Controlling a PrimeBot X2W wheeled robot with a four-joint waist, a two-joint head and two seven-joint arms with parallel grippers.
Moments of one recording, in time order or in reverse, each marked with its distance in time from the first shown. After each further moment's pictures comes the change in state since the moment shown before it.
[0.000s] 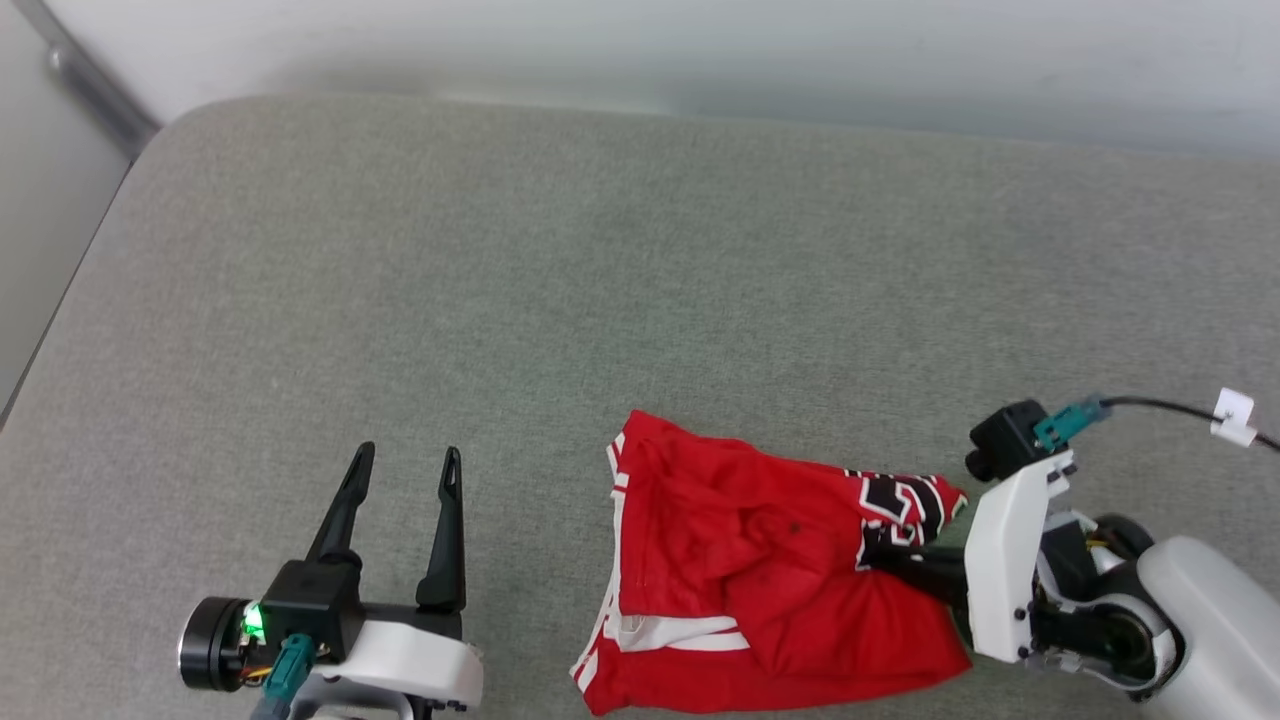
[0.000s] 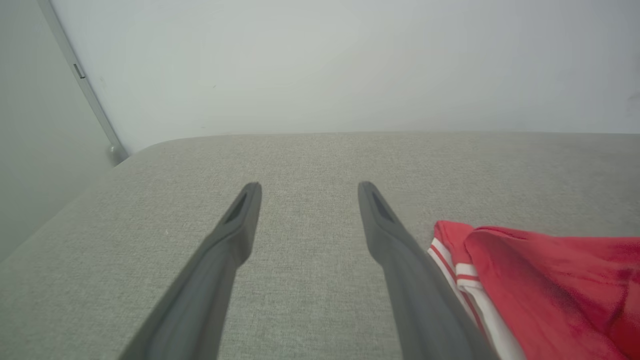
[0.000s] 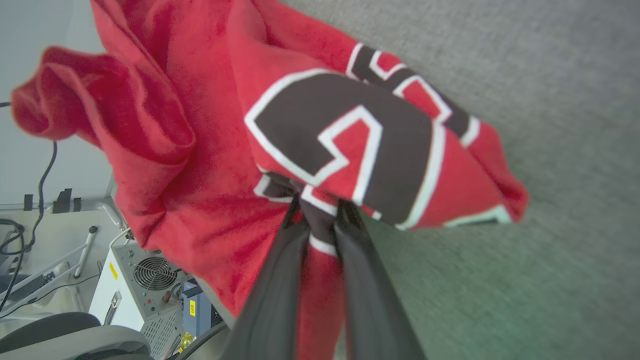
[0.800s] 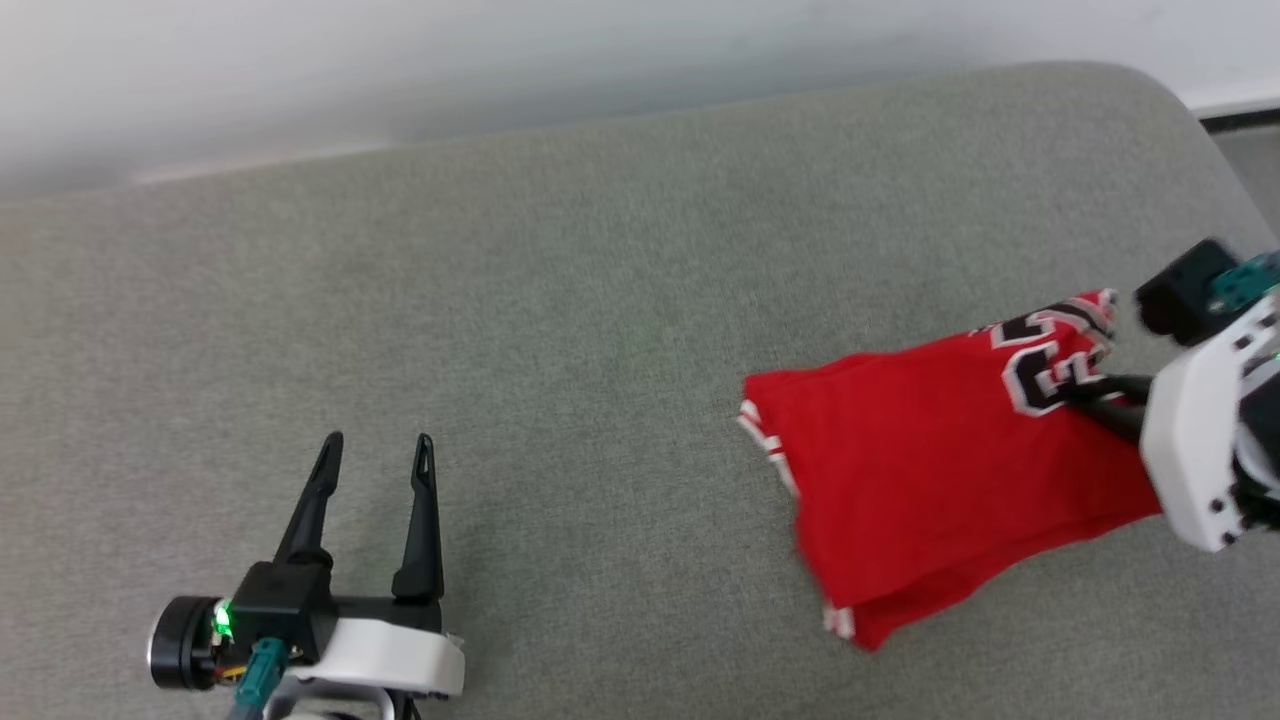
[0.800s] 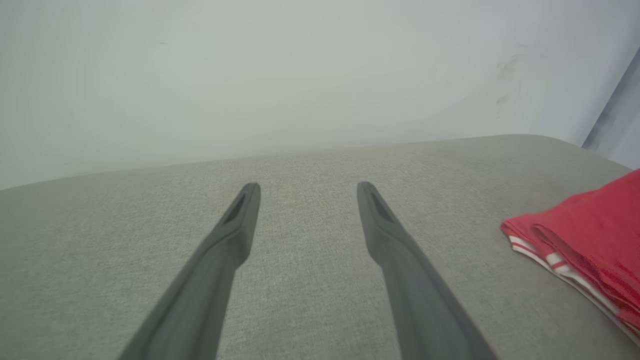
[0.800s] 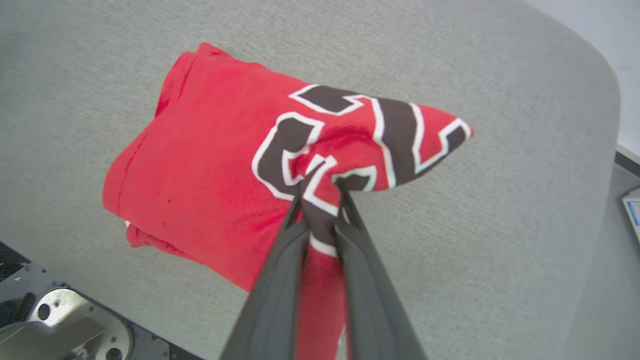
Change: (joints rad) left arm 0.023 0.000 0.026 -0.055 -0.003 0.015 0.000; right arm -0.214 -0.362 0.069 -0.223 -0.151 0.000 -0.009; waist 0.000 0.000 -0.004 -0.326
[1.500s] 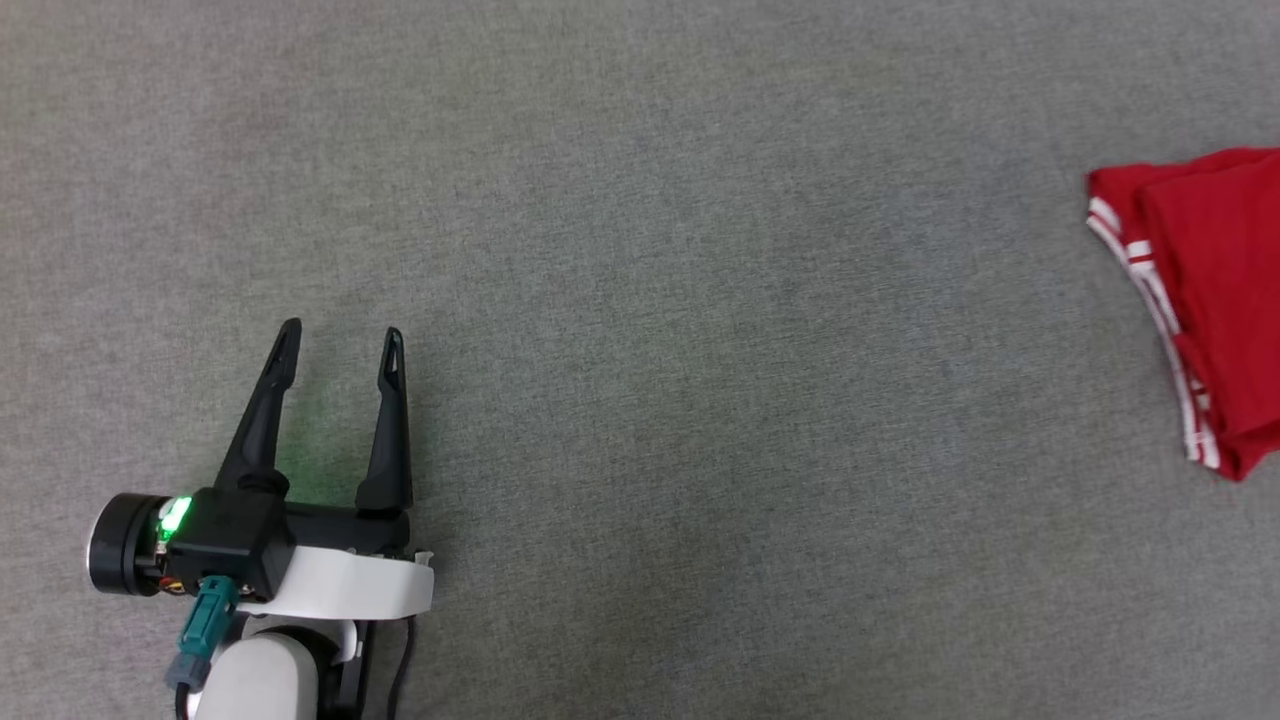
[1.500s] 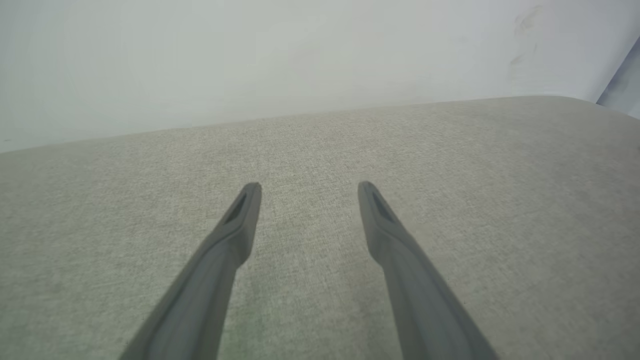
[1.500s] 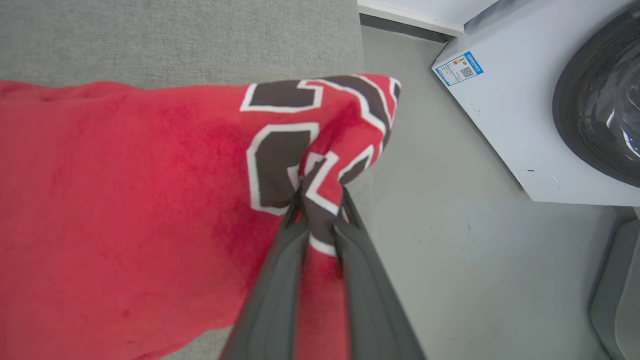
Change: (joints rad) left arm -0.124 0.035 0.033 -0.080 0.032 -0.052 0.000; right arm -0.150 -0.053 -0.348 0.500 -0.243 0.000 -0.147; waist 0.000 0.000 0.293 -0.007
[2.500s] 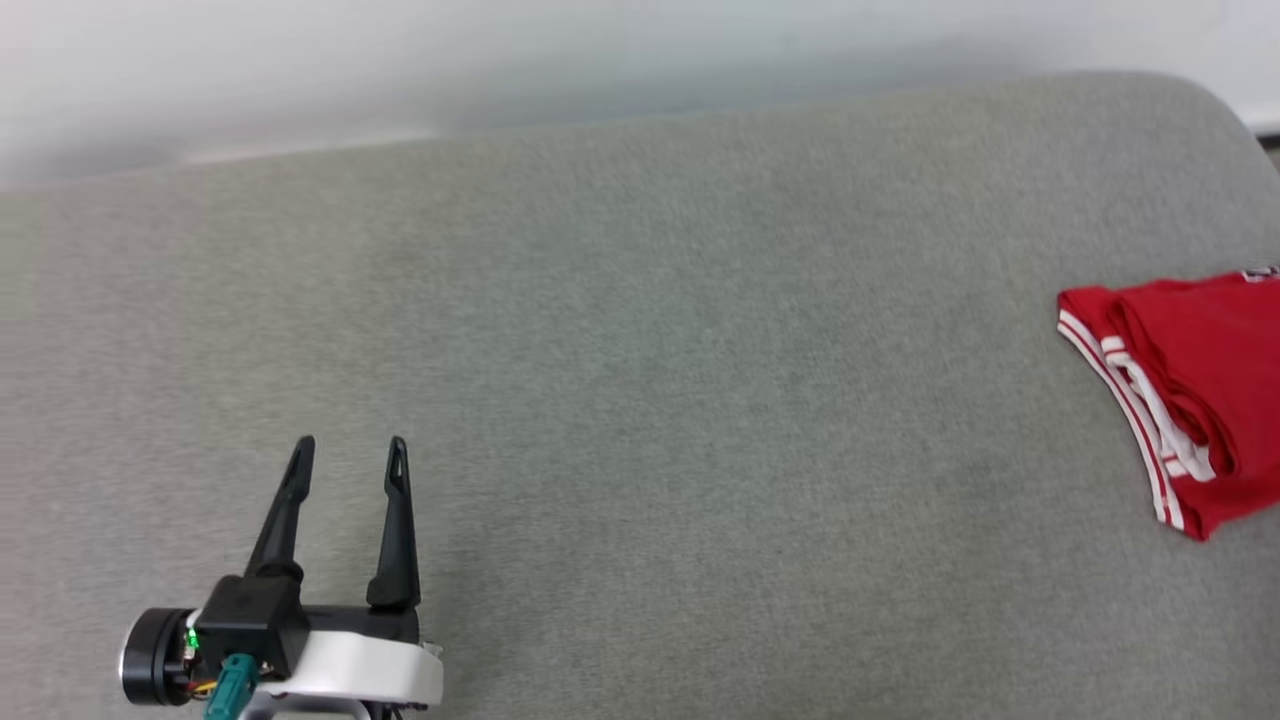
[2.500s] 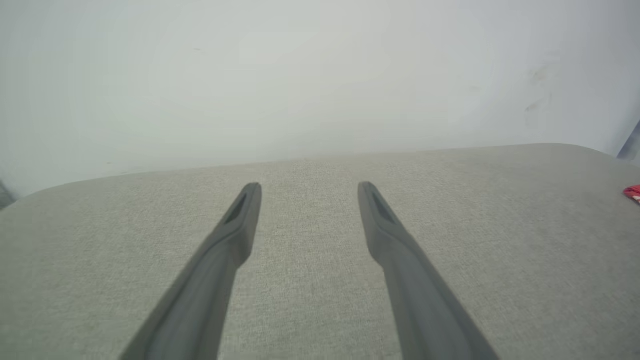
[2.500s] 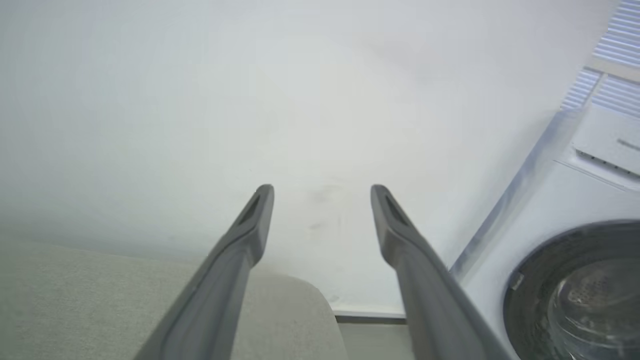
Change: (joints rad) left arm 0.142 -0.030 0.005 0.035 -0.034 0.040 0.000; right arm 0.154 0.333 -0.436 -0.309 -0.402 0.000 -0.507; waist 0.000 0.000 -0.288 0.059
